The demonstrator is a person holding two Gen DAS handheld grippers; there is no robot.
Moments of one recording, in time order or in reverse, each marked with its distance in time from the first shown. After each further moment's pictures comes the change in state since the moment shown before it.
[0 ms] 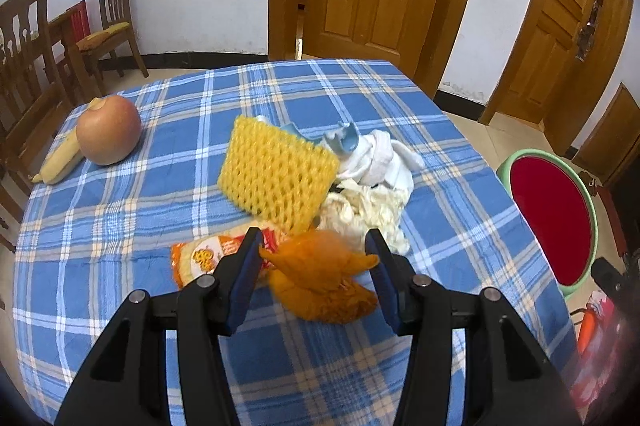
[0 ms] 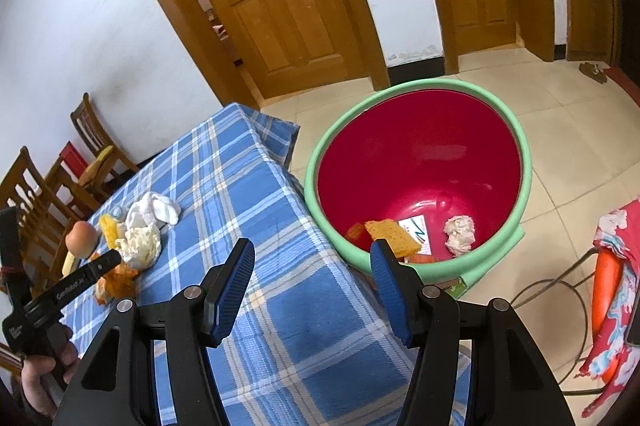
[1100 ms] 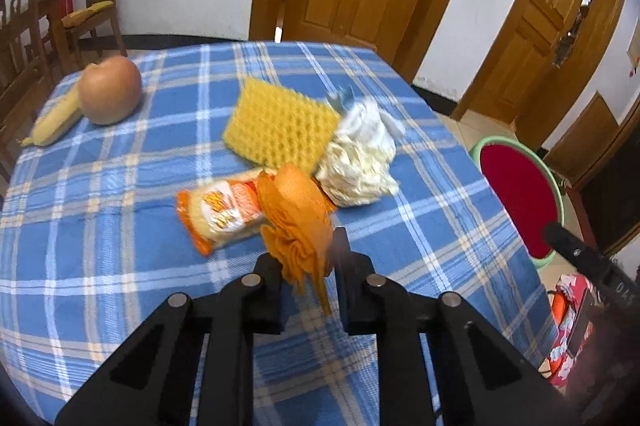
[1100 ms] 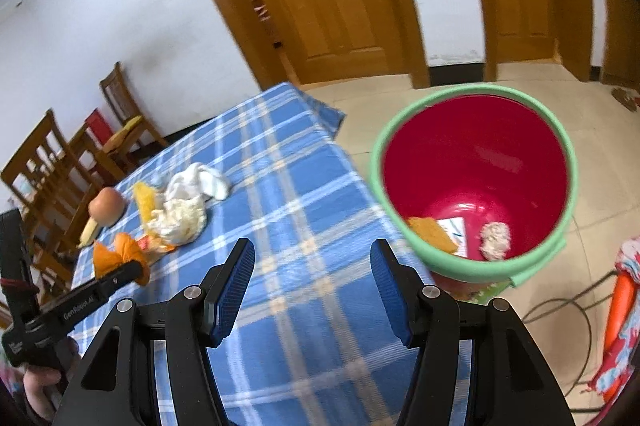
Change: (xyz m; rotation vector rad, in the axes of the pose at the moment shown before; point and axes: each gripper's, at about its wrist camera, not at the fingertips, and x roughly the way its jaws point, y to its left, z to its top) left arm -0.025 0.026 -0.021 -0.039 0.034 -0.122; right arm 0.009 0.050 -0.007 -0.121 0.045 0.099
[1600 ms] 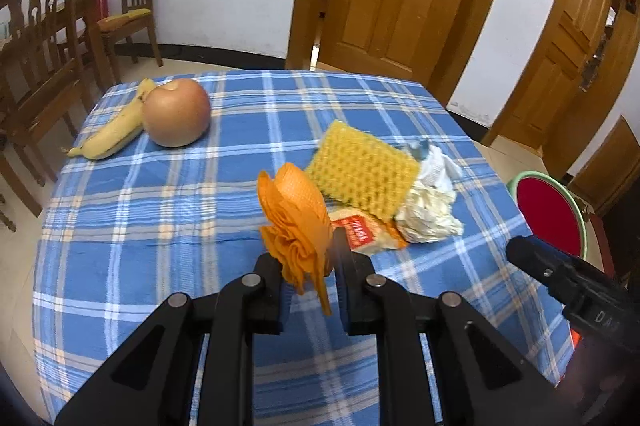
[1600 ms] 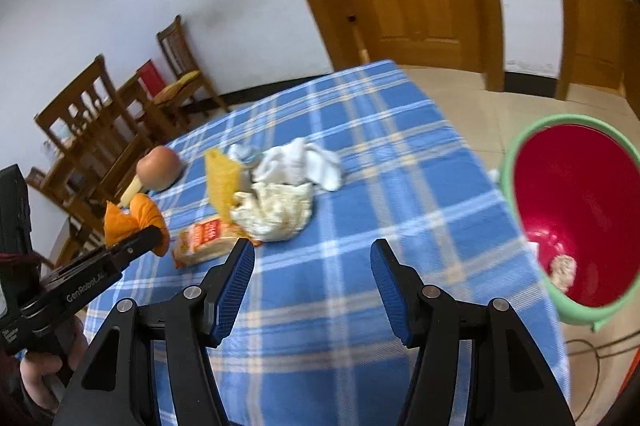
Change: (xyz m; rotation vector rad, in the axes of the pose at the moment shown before) left arm -0.015 0.045 0.017 -0.056 -0.063 0.106; right arm 0.054 0.087 0.009 -0.169 0.098 0.165
